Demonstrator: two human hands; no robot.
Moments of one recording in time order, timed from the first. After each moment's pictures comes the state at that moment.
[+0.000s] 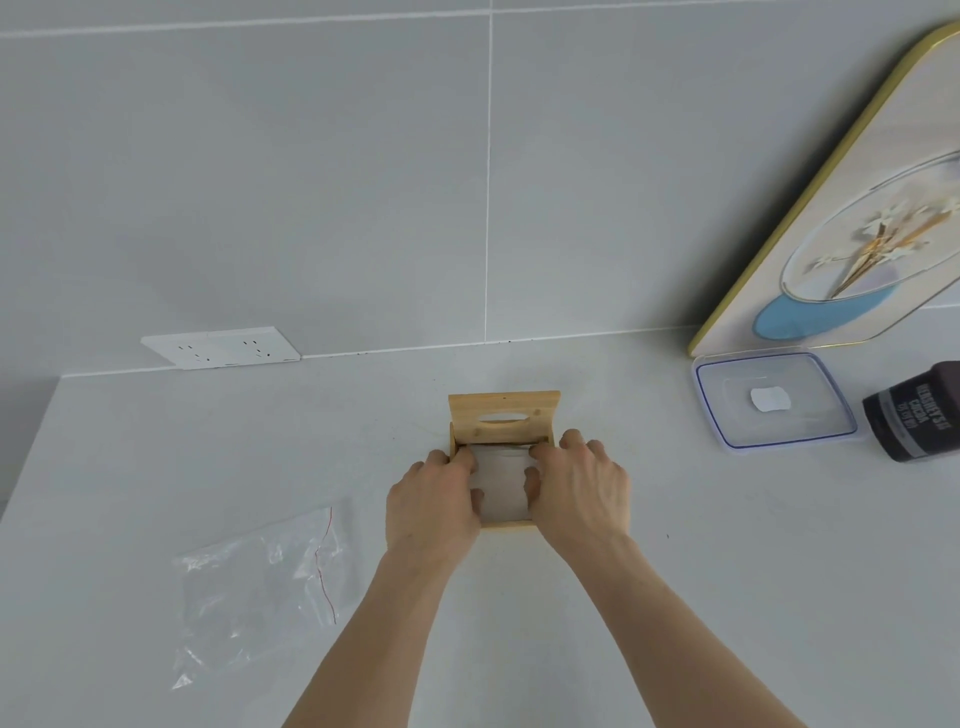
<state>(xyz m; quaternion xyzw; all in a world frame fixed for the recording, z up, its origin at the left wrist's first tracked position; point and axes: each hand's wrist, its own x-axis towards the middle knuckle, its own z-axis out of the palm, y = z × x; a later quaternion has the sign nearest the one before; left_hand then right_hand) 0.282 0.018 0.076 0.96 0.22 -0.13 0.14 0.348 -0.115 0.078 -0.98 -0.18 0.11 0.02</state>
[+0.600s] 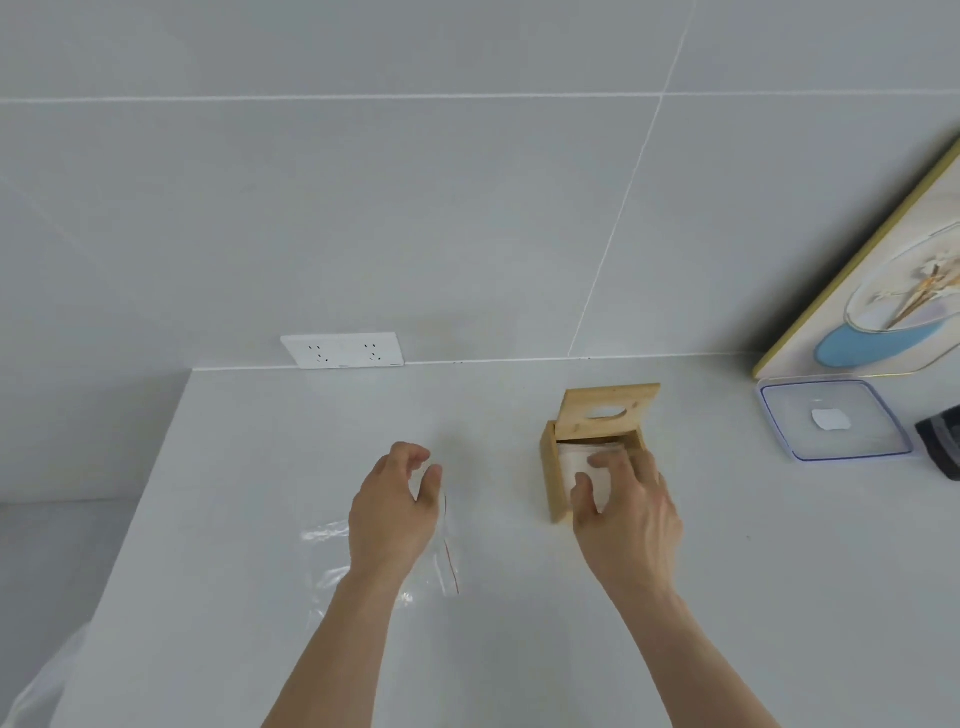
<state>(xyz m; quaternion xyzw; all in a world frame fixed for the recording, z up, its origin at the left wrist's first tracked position) 0.172 0.158 0.082 0.86 0.36 0.05 0.36 0.251 -0.057 0.099 -0.96 -0.06 -0.05 0.25</state>
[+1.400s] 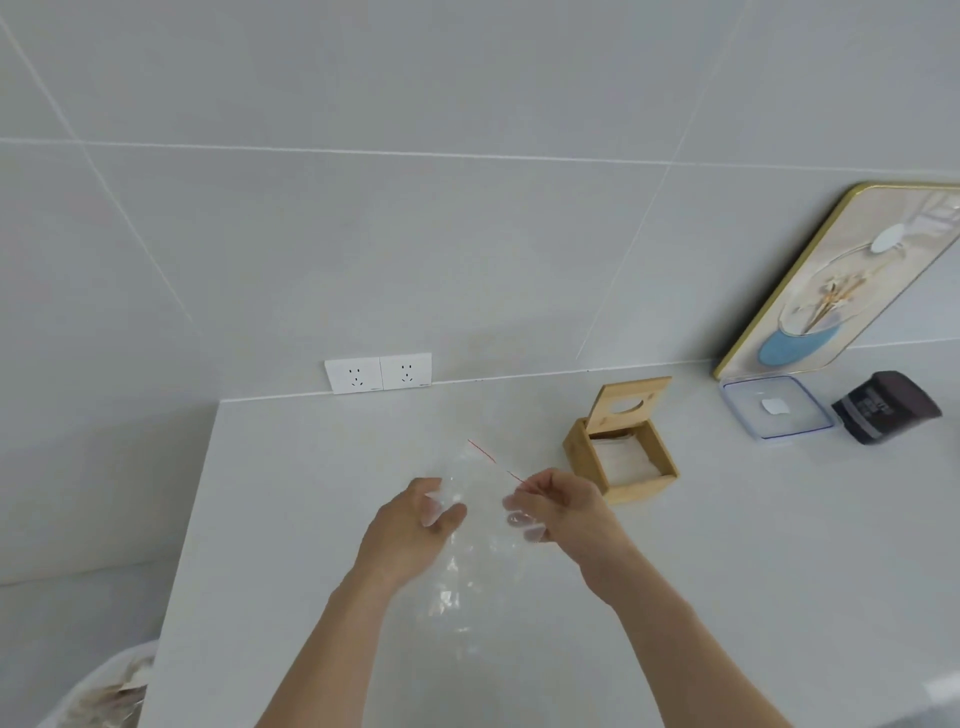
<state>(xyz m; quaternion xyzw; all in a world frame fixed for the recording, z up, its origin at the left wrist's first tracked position) 0.100 0.246 0.102 0.83 0.26 -0.13 0.47 0.160 0.048 0.154 -0.77 0.05 0.28 0.57</state>
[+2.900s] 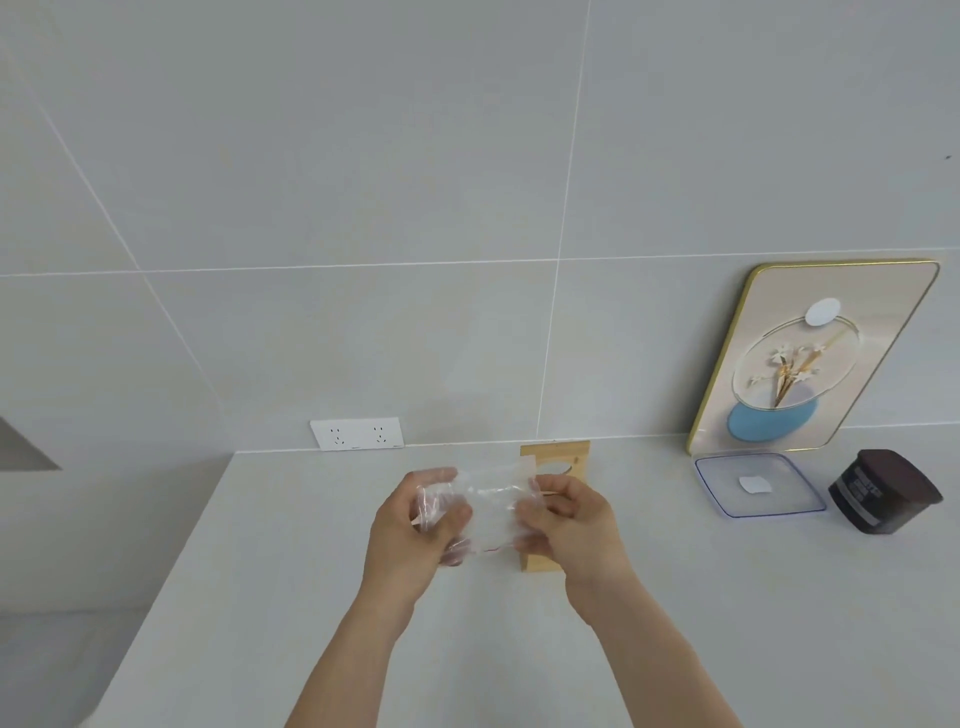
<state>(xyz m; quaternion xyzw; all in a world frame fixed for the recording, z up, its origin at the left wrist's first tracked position) 0.114 0.069 0.223 0.66 0.28 0.16 0.68 0.200 -0.085 0.219 -0.66 0.04 0.22 0.72</state>
